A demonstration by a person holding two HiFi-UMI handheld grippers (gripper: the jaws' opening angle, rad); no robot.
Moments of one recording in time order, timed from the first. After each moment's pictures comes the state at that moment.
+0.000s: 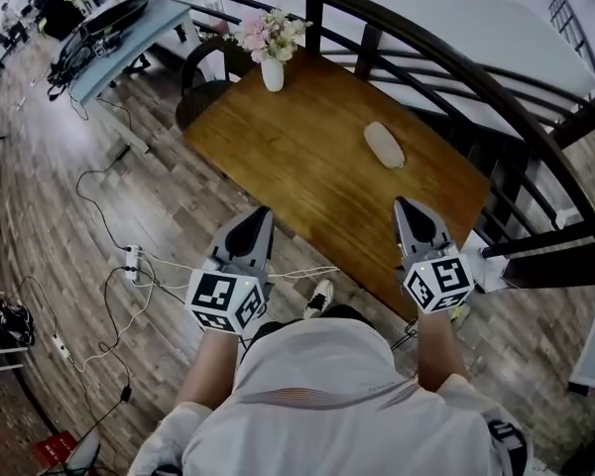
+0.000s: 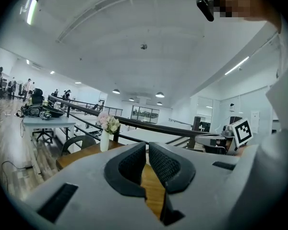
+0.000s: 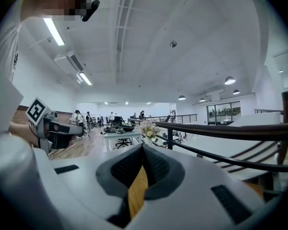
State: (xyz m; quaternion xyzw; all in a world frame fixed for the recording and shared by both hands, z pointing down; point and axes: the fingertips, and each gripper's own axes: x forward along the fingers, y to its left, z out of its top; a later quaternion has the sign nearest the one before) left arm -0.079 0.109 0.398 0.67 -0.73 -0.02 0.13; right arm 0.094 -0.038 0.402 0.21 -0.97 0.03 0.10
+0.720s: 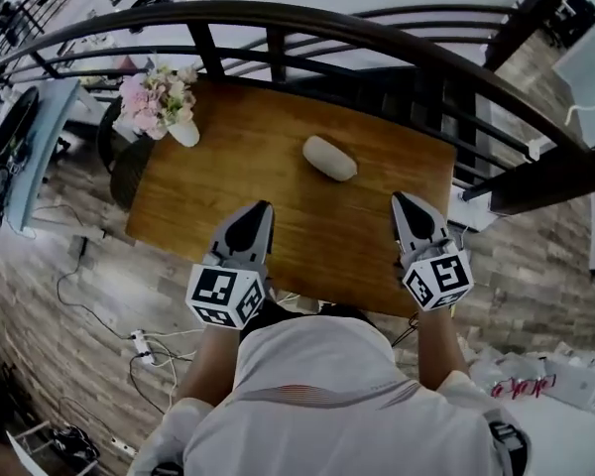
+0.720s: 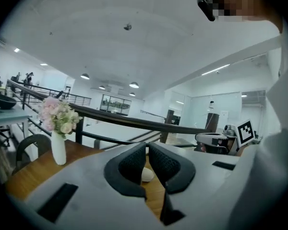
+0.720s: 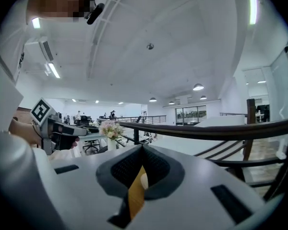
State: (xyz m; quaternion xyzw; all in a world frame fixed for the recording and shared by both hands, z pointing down) left arm -0.101 -0.105 0.429 0.80 -0.58 0.01 0.16; right arm 0.109 -0.161 0.423 0.40 -0.91 0.04 0.09
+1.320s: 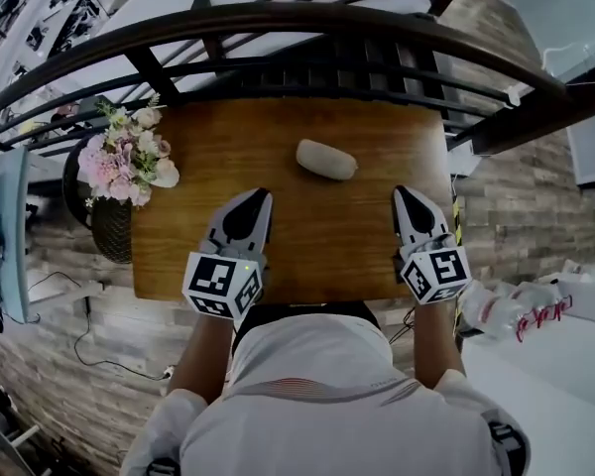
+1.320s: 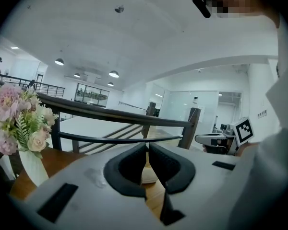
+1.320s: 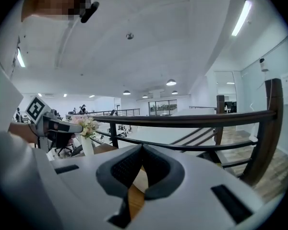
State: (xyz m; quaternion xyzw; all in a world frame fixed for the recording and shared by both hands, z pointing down) left arm -0.144 -0.210 0.444 0.88 -0.44 0.05 0.16; right arm 0.079 -0.200 0.446 0.55 -0.82 0.09 0.12
